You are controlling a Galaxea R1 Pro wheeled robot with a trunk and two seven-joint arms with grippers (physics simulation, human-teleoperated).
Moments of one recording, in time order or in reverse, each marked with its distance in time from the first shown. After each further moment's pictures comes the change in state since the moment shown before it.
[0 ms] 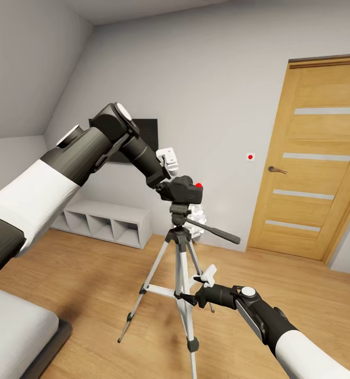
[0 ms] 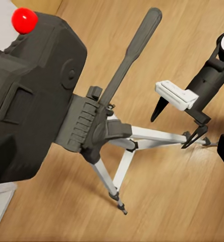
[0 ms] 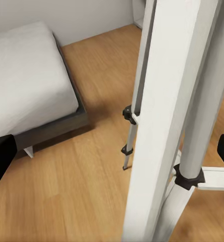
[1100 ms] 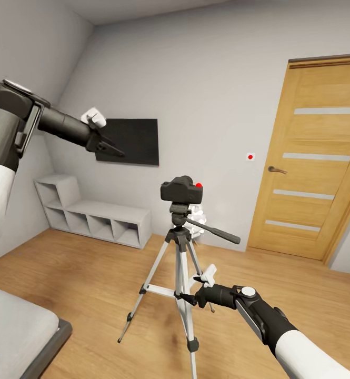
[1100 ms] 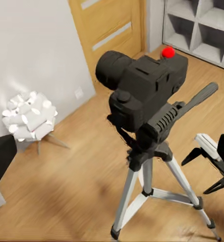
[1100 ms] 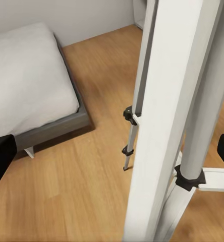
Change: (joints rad) left arm 0.000 0.244 0.434 0.082 0.000 -0.006 0.000; right arm 0.000 0.000 0.000 -0.001 -0.001 -0.001 0.003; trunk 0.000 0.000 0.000
